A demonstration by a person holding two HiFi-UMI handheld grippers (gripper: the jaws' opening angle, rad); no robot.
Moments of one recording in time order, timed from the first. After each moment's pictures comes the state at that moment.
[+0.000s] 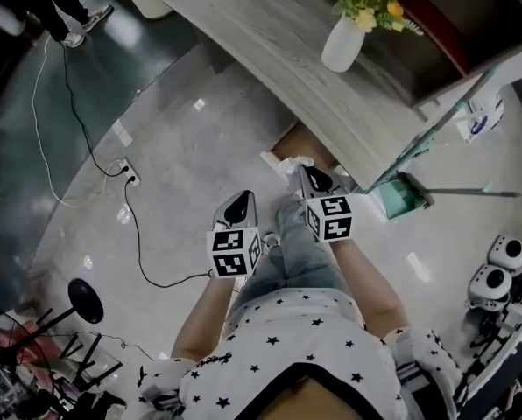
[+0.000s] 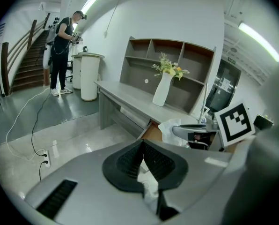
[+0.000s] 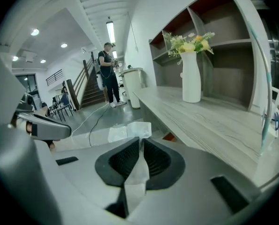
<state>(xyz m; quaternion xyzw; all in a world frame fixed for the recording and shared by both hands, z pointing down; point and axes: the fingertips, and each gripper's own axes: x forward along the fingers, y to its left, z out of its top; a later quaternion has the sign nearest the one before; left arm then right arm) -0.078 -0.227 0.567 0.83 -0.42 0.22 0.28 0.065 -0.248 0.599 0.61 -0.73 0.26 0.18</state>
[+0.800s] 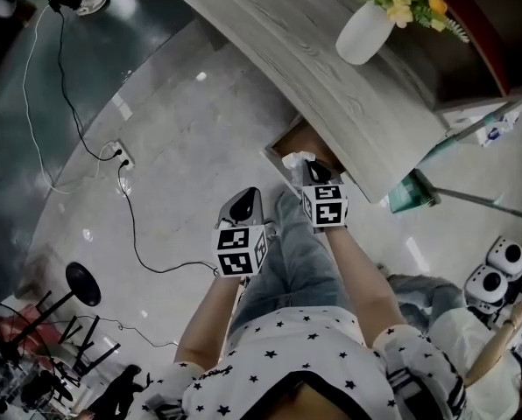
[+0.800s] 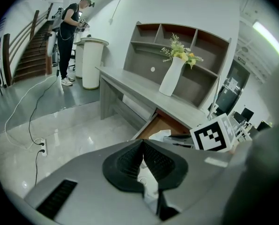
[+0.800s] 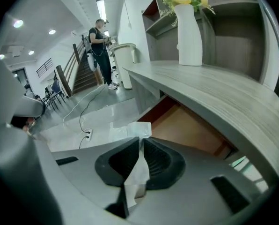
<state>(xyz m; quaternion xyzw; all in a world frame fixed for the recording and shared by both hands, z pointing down) -0.047 -0.258 0.635 0.80 -0.43 0.25 0.33 0.097 -0.281 0.733 0.59 -0.69 0.32 0.26</state>
